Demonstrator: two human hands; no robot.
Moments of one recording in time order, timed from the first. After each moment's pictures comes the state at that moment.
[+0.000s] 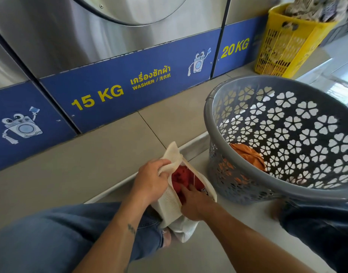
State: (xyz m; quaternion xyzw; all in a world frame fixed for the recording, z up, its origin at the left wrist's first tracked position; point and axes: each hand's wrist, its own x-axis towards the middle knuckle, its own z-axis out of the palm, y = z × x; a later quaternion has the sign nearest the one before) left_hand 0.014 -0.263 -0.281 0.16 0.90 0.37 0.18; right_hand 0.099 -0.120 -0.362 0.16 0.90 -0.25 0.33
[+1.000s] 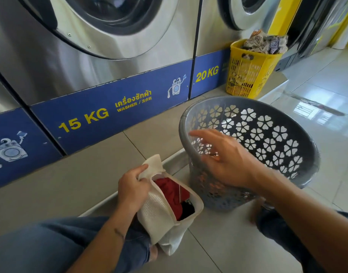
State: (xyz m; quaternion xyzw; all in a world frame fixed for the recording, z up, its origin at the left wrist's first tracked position) left_hand 0.038 -0.251 -0.247 0.07 0.88 0.47 0.11; right_hand 0.147 -0.027 -0.140 0.00 0.97 -0.24 -0.09
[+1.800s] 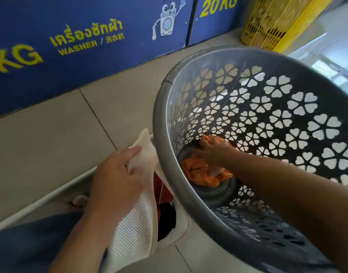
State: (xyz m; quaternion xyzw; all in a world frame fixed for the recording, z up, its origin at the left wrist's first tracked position) left_hand 0.008 -0.157 -0.271 0.06 0.89 0.41 0.18; right_hand 0.011 0.137 -0.401 0.01 0.90 0.14 0.41
